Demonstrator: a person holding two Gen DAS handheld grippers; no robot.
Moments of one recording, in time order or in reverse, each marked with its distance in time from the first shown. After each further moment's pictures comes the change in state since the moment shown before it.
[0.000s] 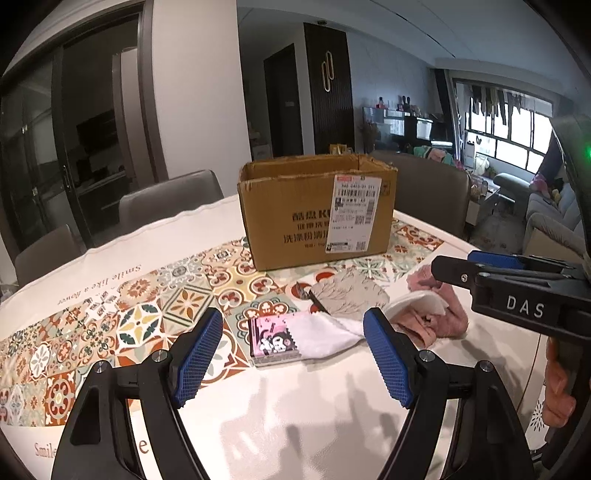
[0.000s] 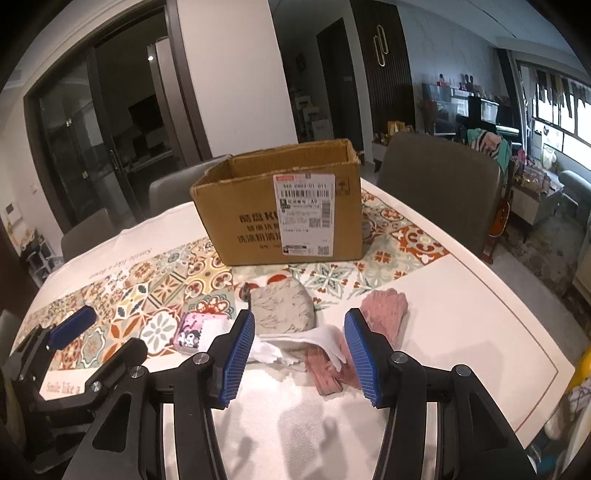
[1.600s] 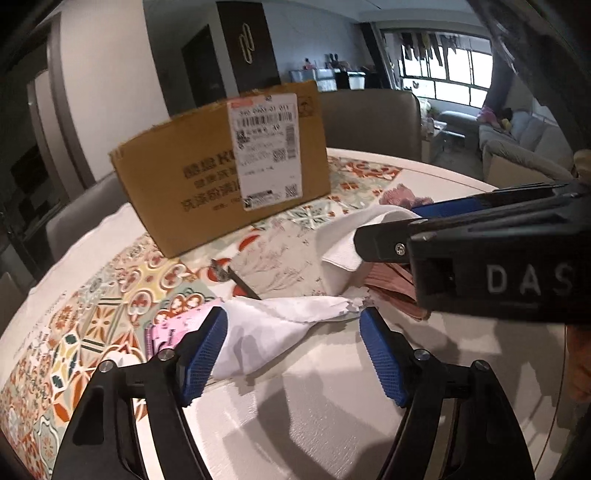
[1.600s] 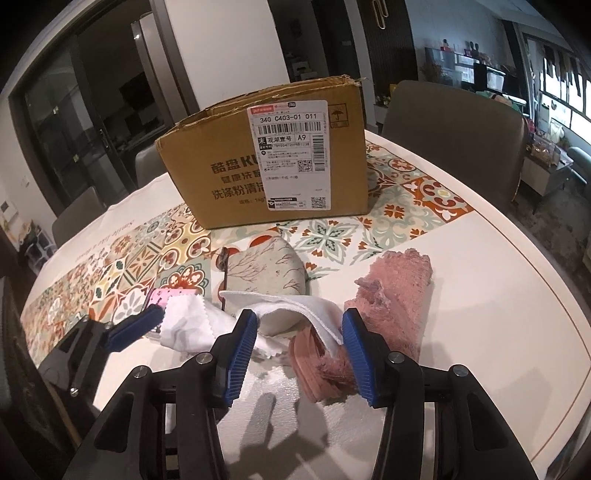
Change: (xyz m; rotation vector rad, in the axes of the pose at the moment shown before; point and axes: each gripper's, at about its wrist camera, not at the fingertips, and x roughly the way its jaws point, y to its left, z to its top) left arm 0.094 -0.055 -0.023 0.248 0.108 -0.176; right arm 0.067 -0.015 -0.015 0.026 0.138 0.026
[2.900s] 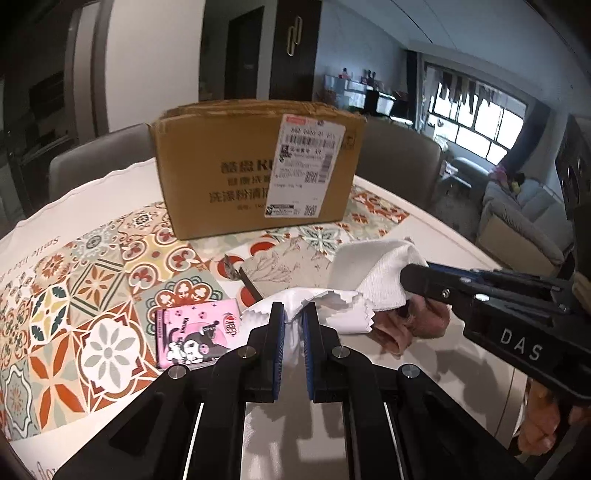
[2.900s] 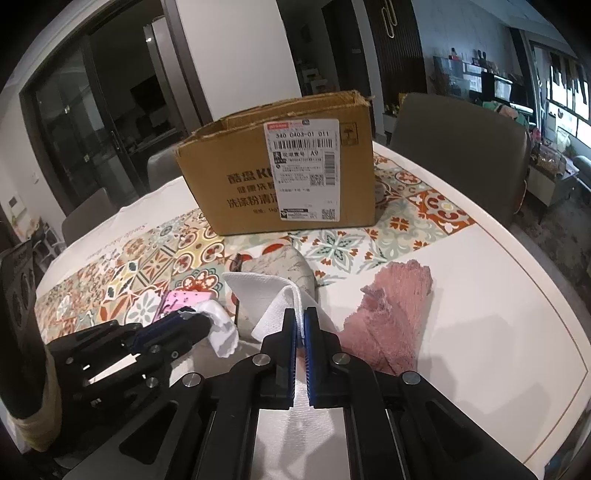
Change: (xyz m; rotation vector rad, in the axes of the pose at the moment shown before) left arm -0.028 0.037 0.017 -0.281 -0.005 -0.080; right arm -0.018 0.004 0.002 -0.022 -0.034 0.028
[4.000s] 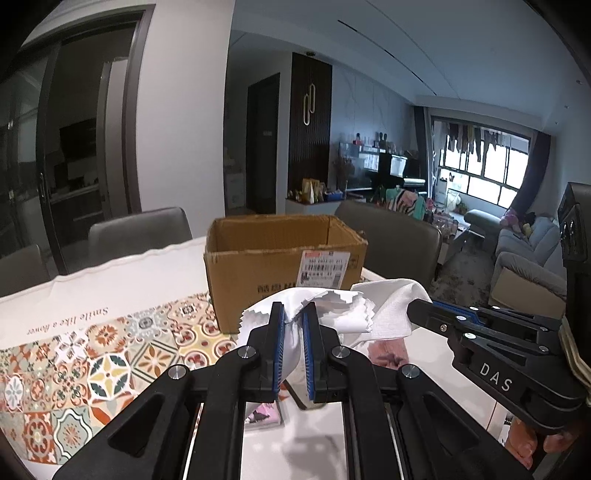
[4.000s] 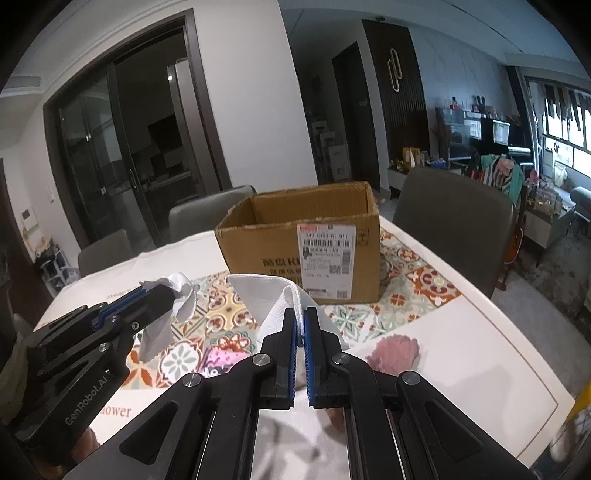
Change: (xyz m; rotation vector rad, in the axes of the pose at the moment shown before) left arm -0.096 -0.008 0.051 0.011 -0.277 0.092; right arm -0.070 0.023 0.036 -0.042 -0.221 0.010
